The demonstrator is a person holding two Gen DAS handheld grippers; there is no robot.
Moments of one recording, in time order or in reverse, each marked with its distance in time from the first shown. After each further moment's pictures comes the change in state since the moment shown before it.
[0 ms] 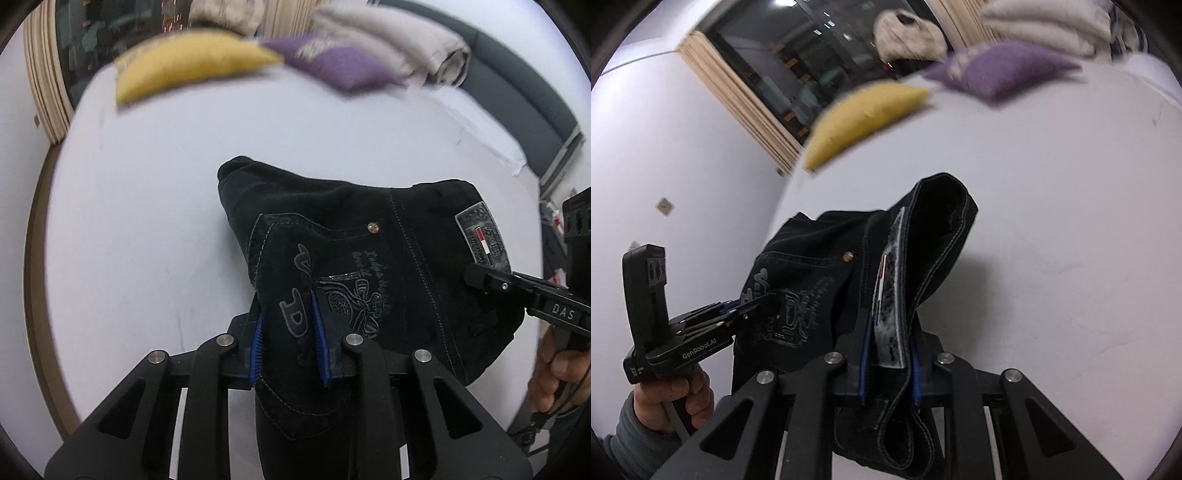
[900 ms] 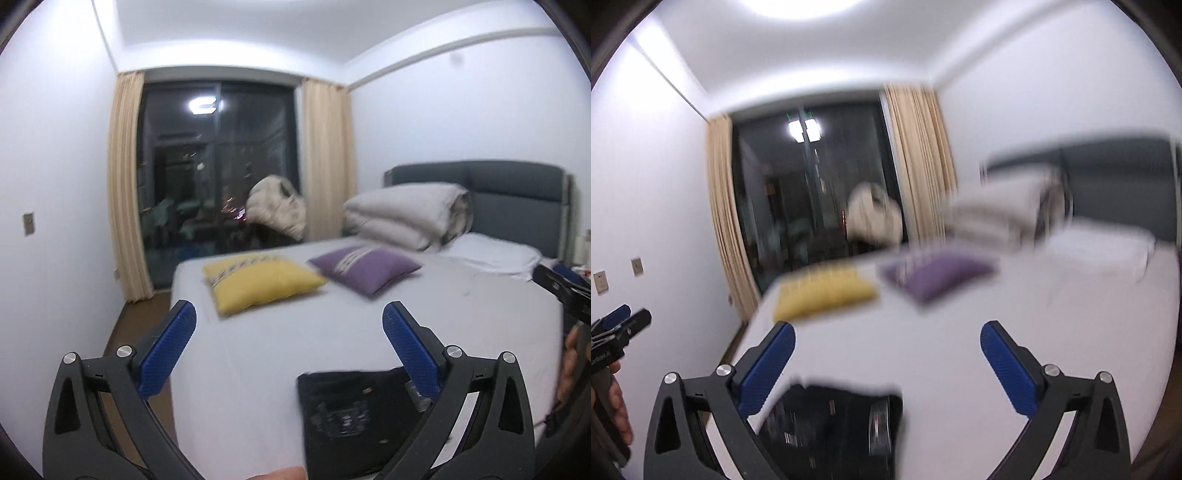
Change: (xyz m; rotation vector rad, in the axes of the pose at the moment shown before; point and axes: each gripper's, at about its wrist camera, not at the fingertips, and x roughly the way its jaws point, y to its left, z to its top) left arm -0.312 -0.047 -0.084 0.099 -0.859 0.213; right arm -0.244 0.096 -0.070 -0.266 -0.896 -0.304
